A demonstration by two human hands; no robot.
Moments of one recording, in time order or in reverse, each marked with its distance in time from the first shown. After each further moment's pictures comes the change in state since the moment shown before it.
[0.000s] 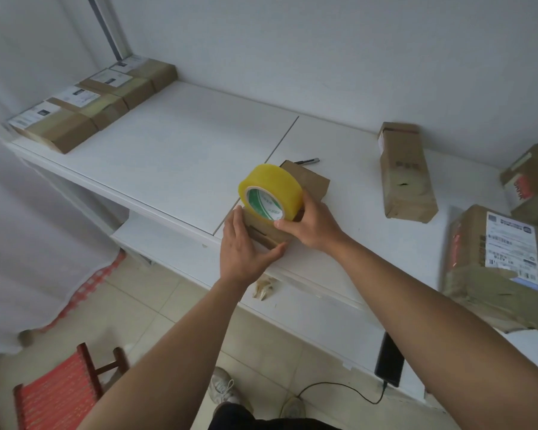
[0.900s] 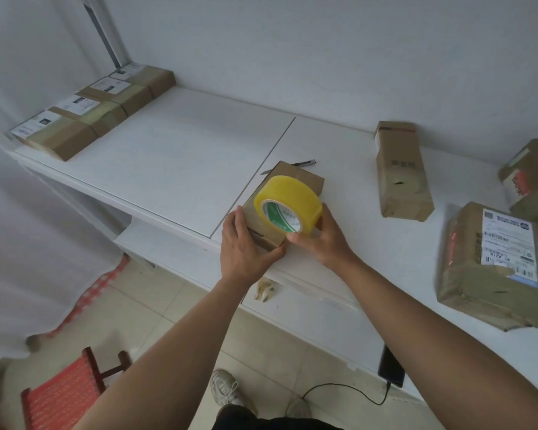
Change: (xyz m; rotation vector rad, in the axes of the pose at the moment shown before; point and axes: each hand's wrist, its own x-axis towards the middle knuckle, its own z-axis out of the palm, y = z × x) left_hand 0.001 0.012 0.008 0.120 -0.027 -0.046; right_hand -0.037 0.031 -0.006 0.303 0.032 0.102
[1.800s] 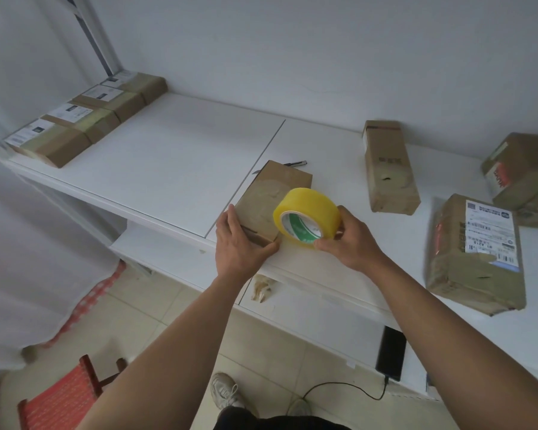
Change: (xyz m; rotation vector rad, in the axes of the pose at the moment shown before) left_hand 0.001 0.004 -0.001 -0.046 -0.024 -0.068; right_hand -0.032 -0.010 -0.051 -0.245 0.040 0.018
